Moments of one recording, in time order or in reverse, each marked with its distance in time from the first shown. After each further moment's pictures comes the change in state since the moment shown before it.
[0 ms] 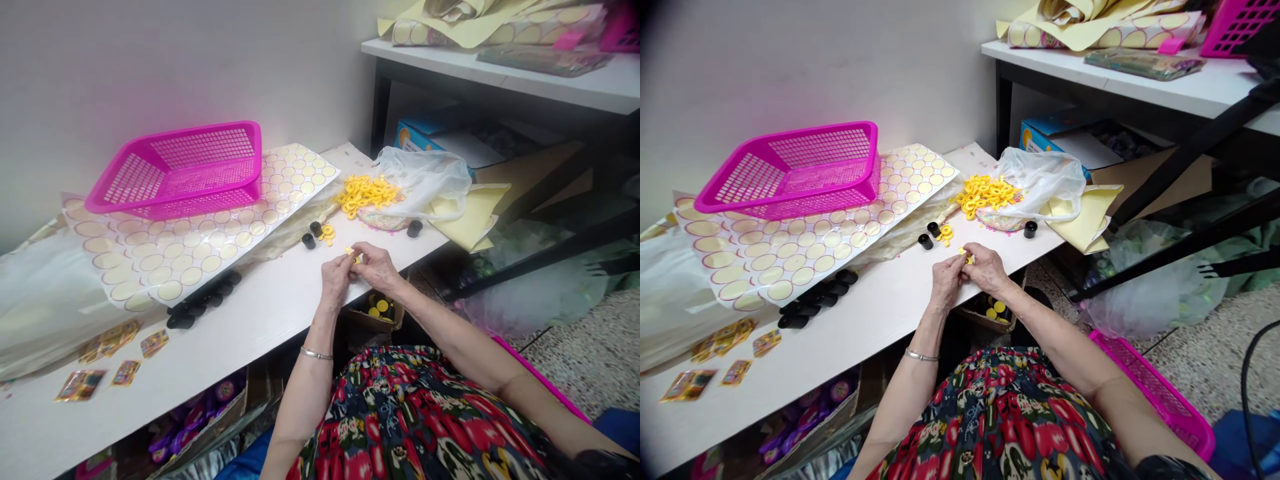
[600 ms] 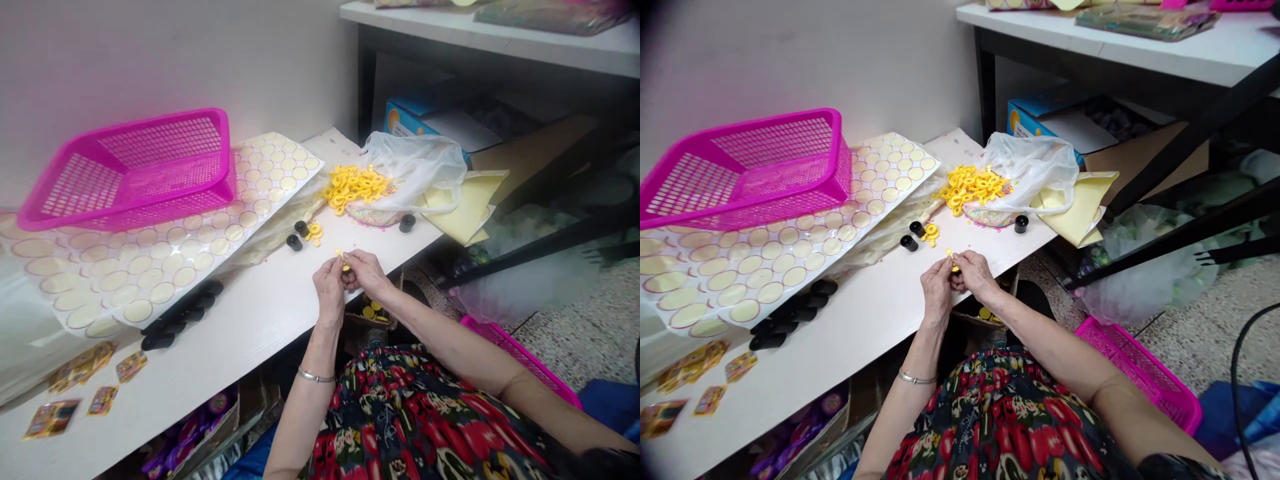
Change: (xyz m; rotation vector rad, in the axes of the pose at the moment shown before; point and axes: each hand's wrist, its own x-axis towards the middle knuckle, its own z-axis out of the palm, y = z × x) left_hand -0.012 0.007 0.029 -0.142 0.177 -0.122; right_hand -0.001 -0.006 0.013 0.671 -0.013 0.643
